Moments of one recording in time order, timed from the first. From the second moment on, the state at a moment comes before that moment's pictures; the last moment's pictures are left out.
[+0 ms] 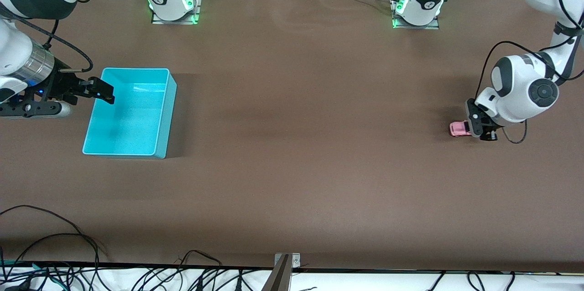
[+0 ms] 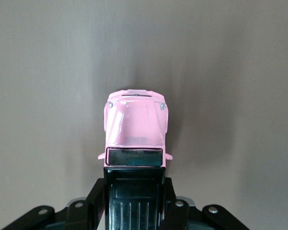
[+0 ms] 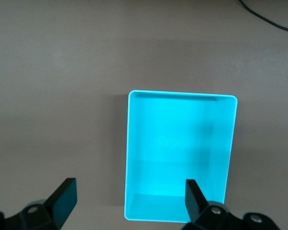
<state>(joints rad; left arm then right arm) 0.17 0.41 0.10 -2.18 0.16 2.54 1.57 0.04 0.12 0.04 -1.62 0.00 1.73 0.04</state>
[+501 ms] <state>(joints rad) 0.23 0.42 0.16 -2.18 0.28 2.59 1.58 0.04 0.12 0.04 -1.62 0.00 1.73 0.04</state>
